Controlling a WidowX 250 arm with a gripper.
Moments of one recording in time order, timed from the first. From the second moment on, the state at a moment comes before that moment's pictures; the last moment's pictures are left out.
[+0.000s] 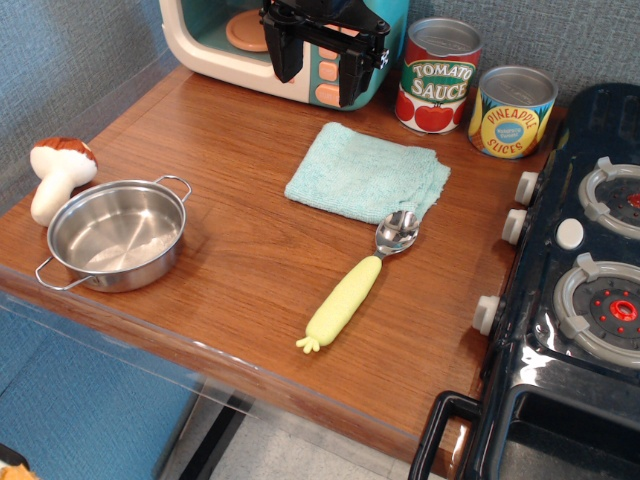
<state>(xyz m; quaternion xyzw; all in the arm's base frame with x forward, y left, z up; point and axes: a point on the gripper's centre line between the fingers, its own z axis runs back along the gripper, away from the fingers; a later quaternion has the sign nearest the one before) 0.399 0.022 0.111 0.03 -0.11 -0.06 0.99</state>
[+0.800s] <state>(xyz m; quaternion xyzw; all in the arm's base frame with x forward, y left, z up) 0.330 -0.040 0.076 -0.03 -0.08 -0.12 0.99</state>
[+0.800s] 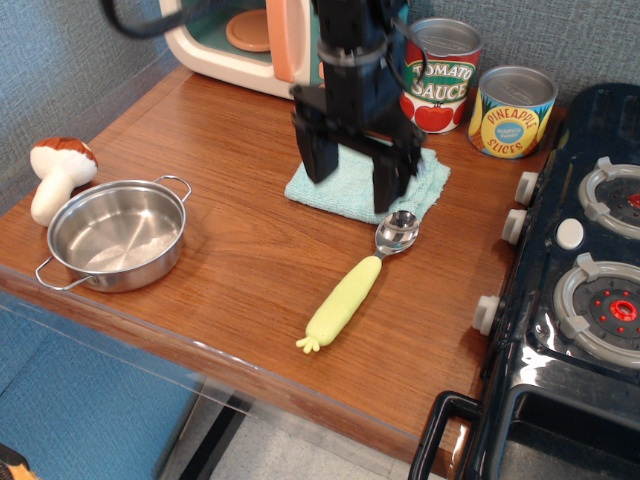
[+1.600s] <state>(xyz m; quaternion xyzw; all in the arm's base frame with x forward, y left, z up) 0.265 -0.060 0.012 0.02 0.02 -0.13 0.99</state>
